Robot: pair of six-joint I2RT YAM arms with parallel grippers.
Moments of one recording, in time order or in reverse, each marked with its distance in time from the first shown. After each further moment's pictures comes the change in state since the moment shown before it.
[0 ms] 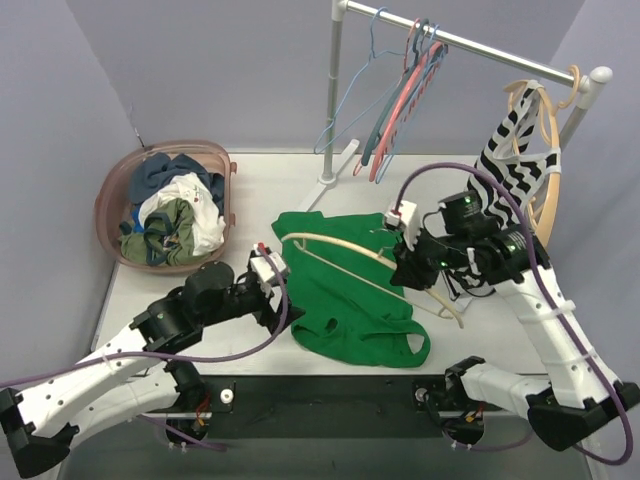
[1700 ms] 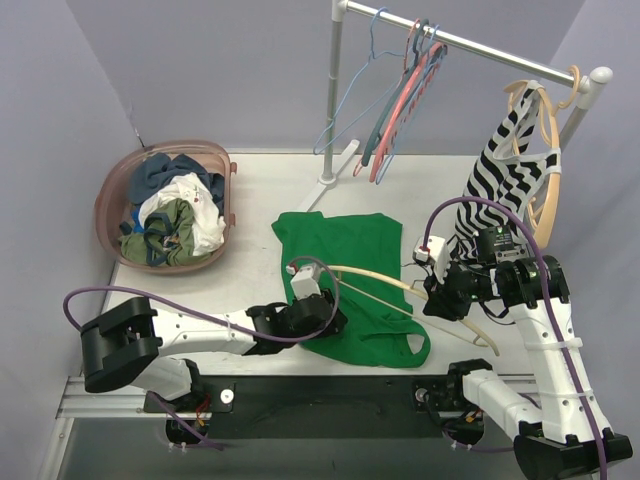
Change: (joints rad) left arm -0.283 0.701 -0.062 0.383 -0.467 -1.139; right arm -0.323 -0.212 -0.219 -0.262 -0.096 -0.388
